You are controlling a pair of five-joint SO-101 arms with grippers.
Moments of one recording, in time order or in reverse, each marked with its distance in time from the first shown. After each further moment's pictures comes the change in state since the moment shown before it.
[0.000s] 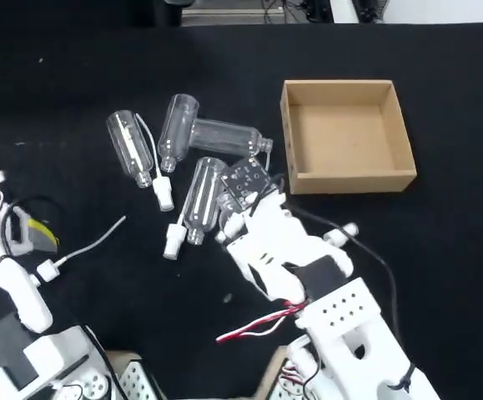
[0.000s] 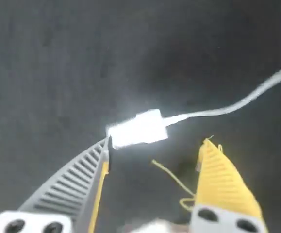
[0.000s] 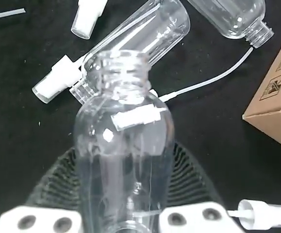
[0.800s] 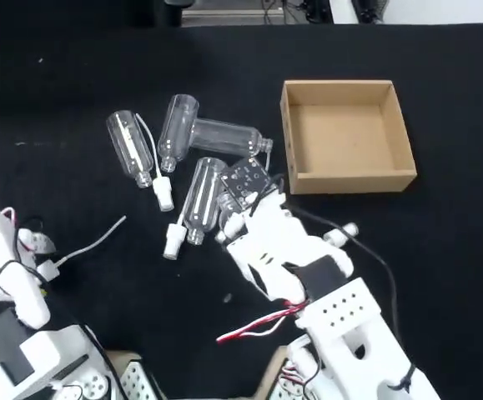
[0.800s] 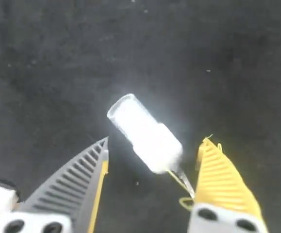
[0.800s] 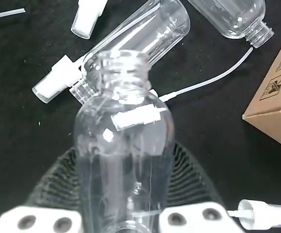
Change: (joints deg) left arm -0.5 1.7 18.5 -15.5 62.5; right arm 0.0 0.0 0.0 0.0 0.0
